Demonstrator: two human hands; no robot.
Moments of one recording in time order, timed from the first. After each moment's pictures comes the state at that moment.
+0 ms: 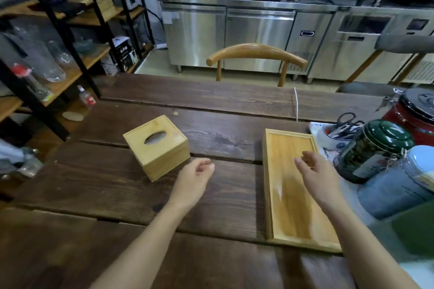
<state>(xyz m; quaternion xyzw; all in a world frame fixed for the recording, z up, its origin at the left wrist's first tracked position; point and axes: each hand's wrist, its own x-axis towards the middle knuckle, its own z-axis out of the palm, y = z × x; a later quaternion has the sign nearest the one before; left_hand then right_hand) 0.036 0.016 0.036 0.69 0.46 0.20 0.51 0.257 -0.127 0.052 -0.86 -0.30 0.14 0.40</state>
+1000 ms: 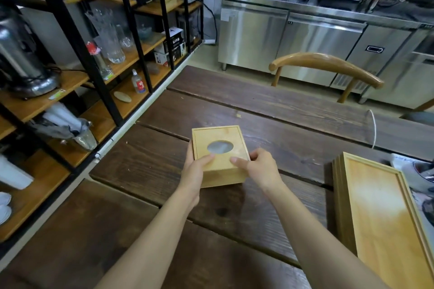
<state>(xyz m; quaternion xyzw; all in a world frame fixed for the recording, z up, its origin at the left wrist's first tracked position) -0.071 0.109 0.012 0.41 0.51 0.38 0.66 0.073 0.061 0.047 -0.77 -0.35 0.36 0.38</state>
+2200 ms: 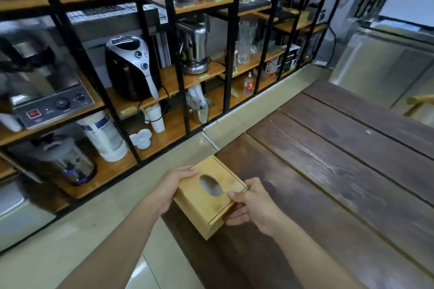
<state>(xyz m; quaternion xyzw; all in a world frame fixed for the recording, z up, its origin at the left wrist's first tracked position) -0.469 -0.060 0.051 0.32 0.63 0.37 0.60 -0.252 -0.062 0.066 -0.54 -0.37 0.72 0.21</state>
